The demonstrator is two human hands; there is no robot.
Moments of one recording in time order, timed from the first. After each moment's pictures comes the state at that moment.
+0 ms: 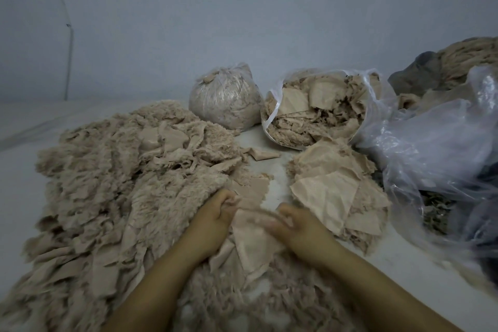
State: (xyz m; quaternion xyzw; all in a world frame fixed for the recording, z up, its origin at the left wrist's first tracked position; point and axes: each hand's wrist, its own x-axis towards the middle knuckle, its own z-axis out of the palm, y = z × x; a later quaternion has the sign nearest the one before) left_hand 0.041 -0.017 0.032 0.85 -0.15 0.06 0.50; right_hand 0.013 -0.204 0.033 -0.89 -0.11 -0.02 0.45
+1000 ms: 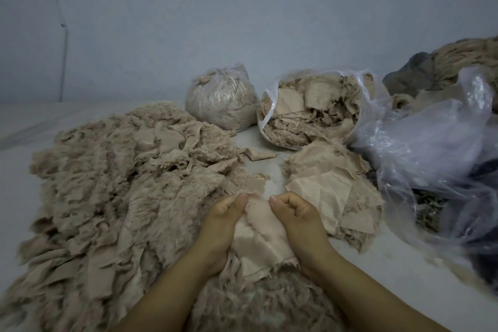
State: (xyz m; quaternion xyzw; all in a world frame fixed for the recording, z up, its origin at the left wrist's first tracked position) left_hand 0.027 -0.050 0.032 0.60 -0.07 -0.04 0.80; right_hand 0.010 -0.188 0.030 -0.69 -0.02 -0.09 0.72
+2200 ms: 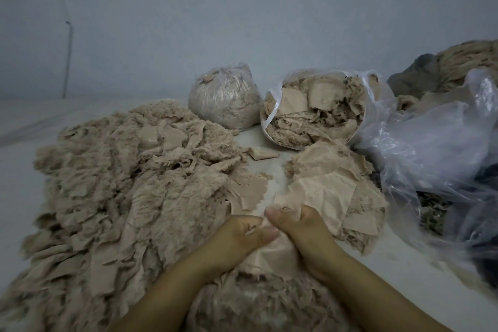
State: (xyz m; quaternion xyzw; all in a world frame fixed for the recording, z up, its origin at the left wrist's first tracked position) left_hand 0.016 -0.043 0.030 0.74 -0.21 -0.14 0.62; right_hand 0.005 -0.200 0.032 -0.67 -0.04 0.02 0.74
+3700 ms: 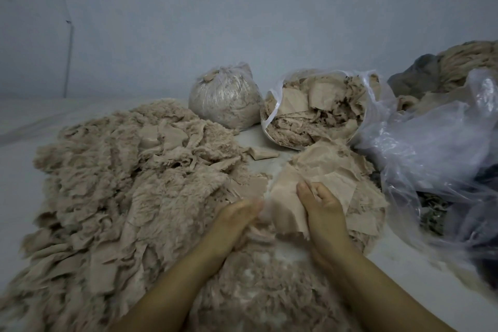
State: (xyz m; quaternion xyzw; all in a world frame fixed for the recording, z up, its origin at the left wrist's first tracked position) left_hand 0.020 -0.042 0.033 0.71 -0.14 -0.09 0.68; right_hand 0.016 -0.207 0.034 -0.65 0.05 -0.17 0.74
